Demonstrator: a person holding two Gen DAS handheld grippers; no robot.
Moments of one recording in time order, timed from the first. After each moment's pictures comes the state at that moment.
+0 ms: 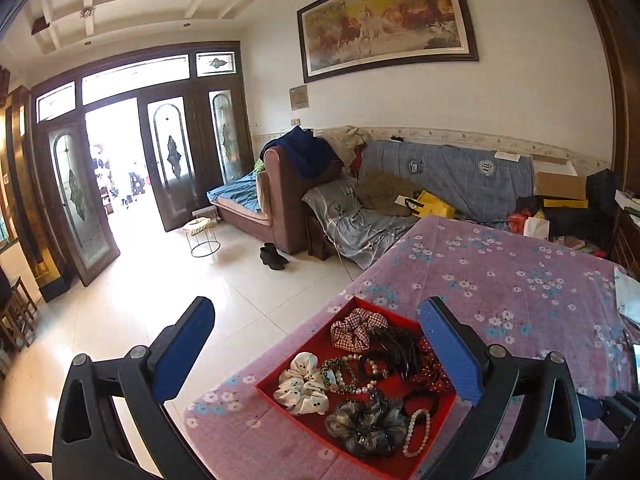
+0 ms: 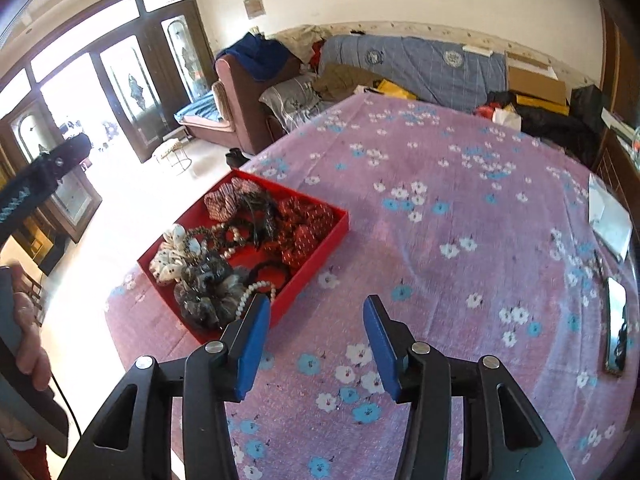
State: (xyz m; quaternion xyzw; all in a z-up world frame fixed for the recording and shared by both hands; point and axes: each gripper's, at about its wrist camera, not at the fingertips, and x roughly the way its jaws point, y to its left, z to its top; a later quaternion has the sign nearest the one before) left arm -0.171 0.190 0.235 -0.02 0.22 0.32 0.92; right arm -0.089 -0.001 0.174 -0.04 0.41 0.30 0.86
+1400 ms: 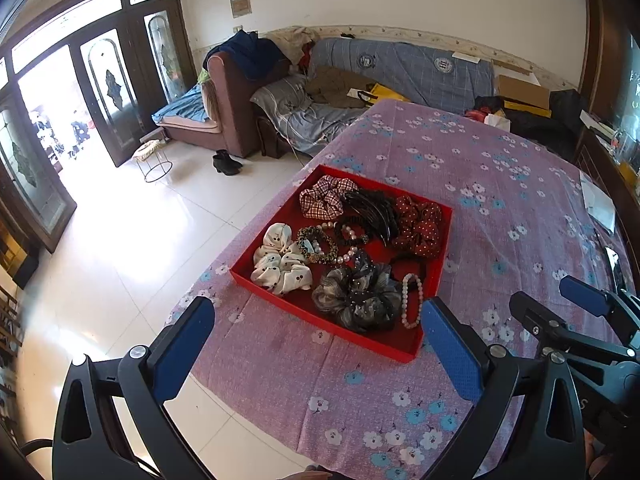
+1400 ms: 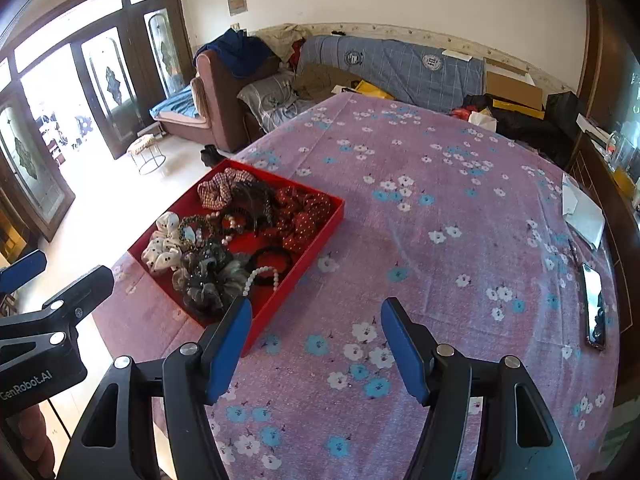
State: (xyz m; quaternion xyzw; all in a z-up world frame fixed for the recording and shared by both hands) left arm -0.195 0.204 0.168 -0.06 0.41 0.21 0.89; right arm -0.127 0.024 0.168 -0.07 0.42 0.24 0.87
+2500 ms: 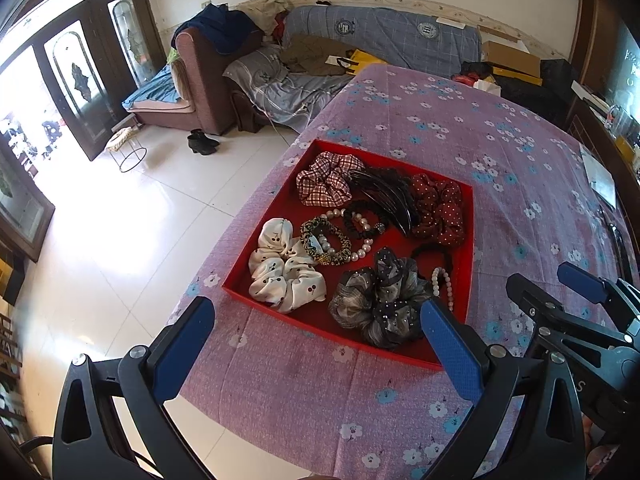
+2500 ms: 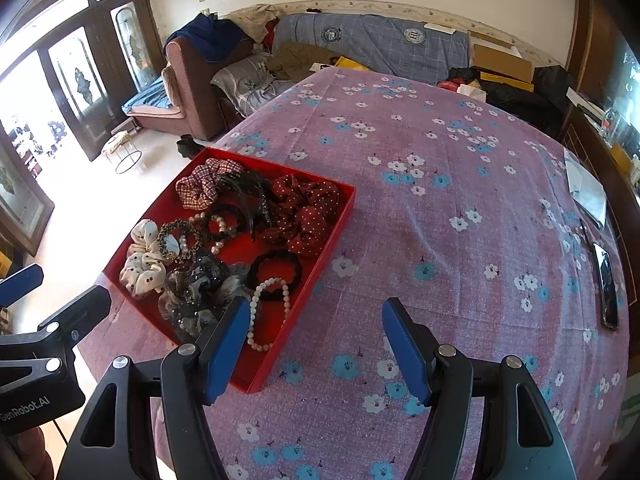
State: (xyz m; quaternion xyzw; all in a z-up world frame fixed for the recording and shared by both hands) left arm -0.151 0.257 0.140 -0.05 0.47 0.16 0.87; right arm -0.094 0.074 0.142 -0.06 0.46 0.18 0.86
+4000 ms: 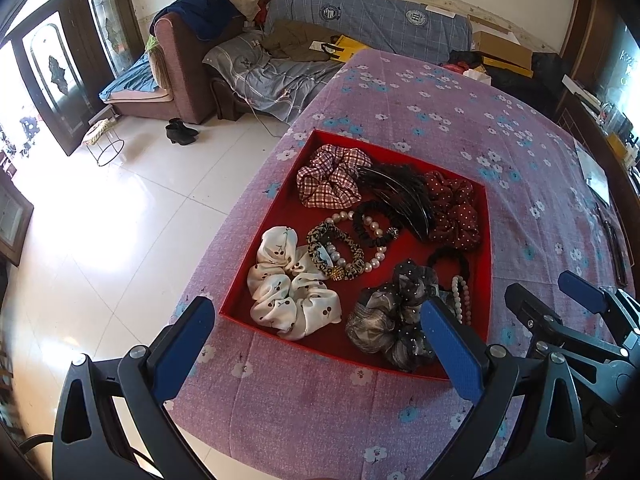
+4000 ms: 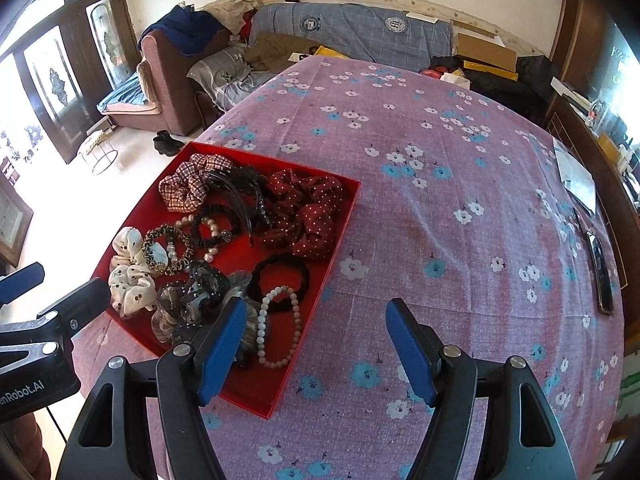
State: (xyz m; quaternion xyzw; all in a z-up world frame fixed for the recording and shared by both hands) left arm -0.125 0.296 0.122 -0.07 0.49 0.12 0.86; right arm -0.084 0.105 0.130 -0.06 0.48 0.14 0.86
